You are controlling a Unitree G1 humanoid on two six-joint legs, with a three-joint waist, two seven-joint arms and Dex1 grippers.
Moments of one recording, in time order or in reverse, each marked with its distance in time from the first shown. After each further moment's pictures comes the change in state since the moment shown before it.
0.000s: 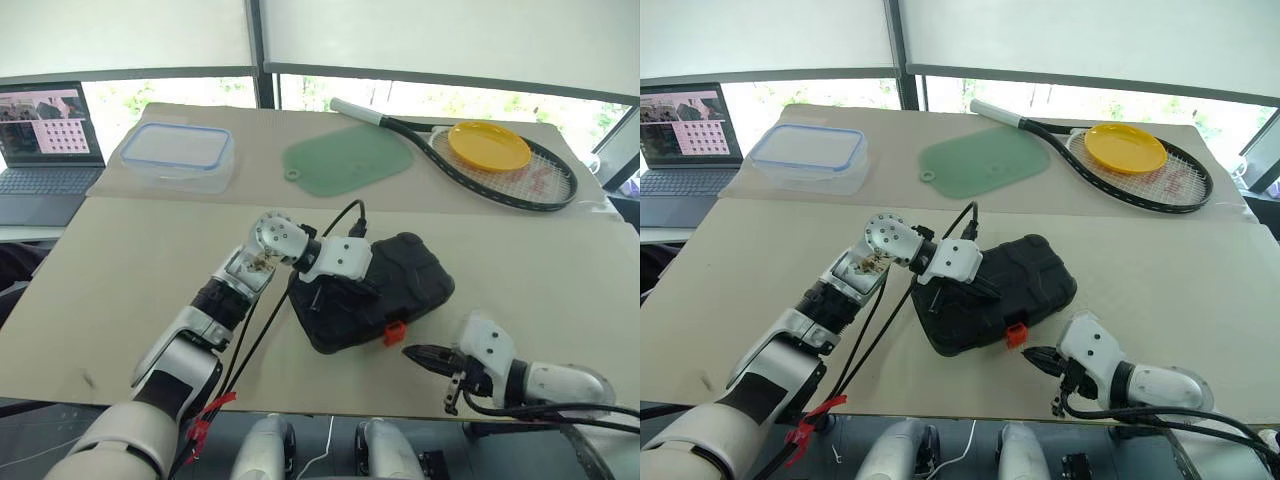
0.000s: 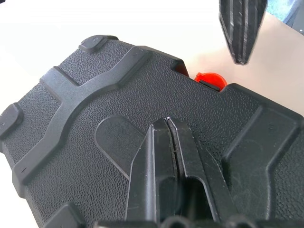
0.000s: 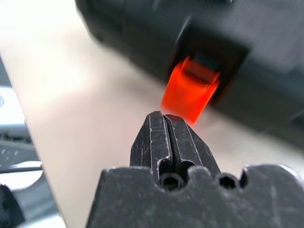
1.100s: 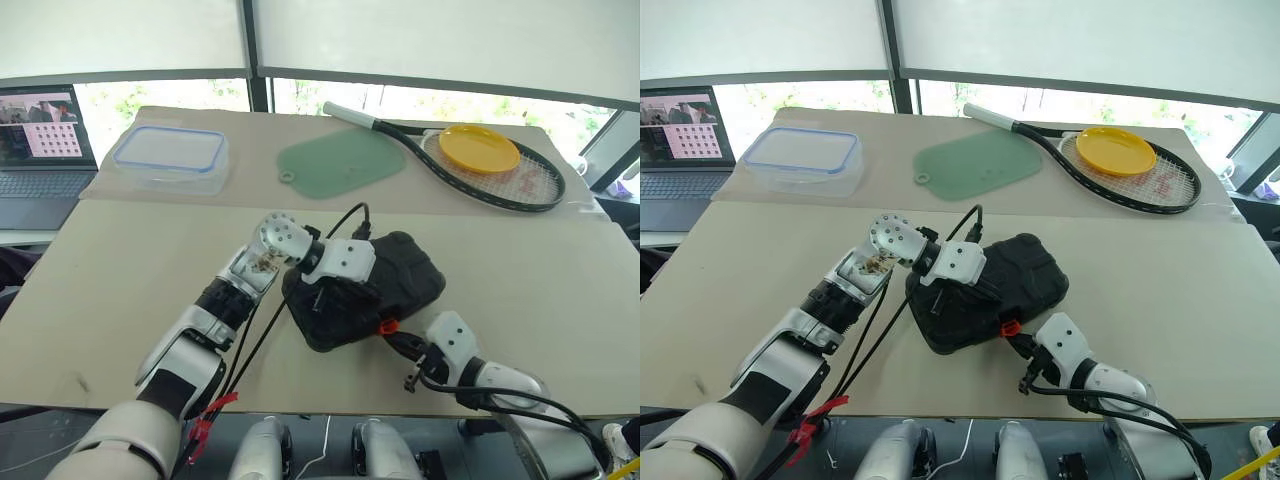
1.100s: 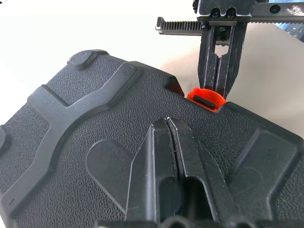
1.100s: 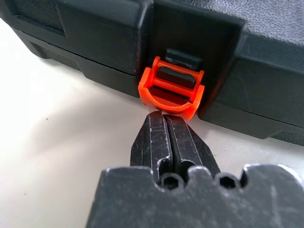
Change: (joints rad) left arm -0.003 -0.021 -0.006 0.014 0.019 -0.006 -0.008; right arm -0.078 0.247 0.115 0.136 -0.128 -0.098 -0.174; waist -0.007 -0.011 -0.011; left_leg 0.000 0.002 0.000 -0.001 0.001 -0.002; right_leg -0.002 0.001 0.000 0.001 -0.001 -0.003
